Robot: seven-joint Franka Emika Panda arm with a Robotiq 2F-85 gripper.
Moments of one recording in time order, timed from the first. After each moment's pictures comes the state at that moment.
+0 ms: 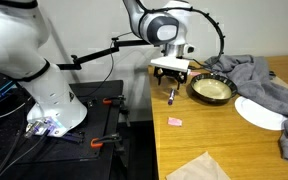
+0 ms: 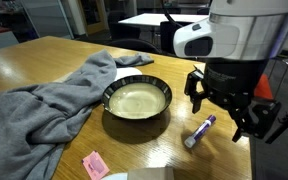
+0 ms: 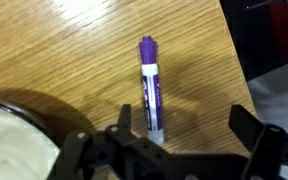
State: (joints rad) arm 0.09 0.30 0.16 -2.46 -0.17 2.69 -0.71
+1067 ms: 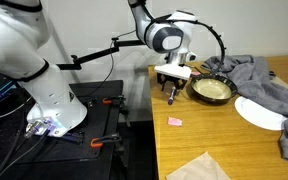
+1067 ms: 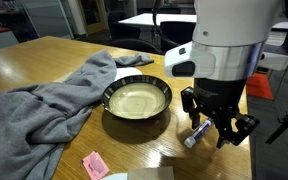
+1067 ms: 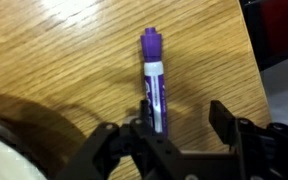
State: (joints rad) arm 0.03 0.41 0.20 -2.39 -0.17 2.69 -0.73
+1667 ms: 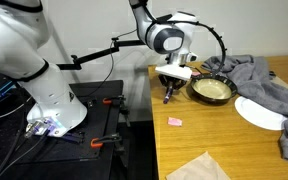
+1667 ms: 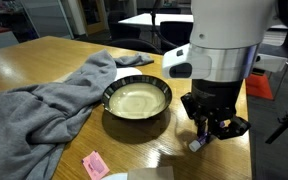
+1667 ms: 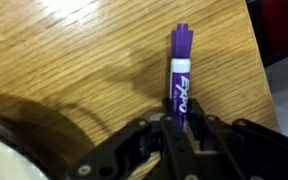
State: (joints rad) arm 0.03 0.43 0.21 -2.38 -0.17 2.69 -0.73
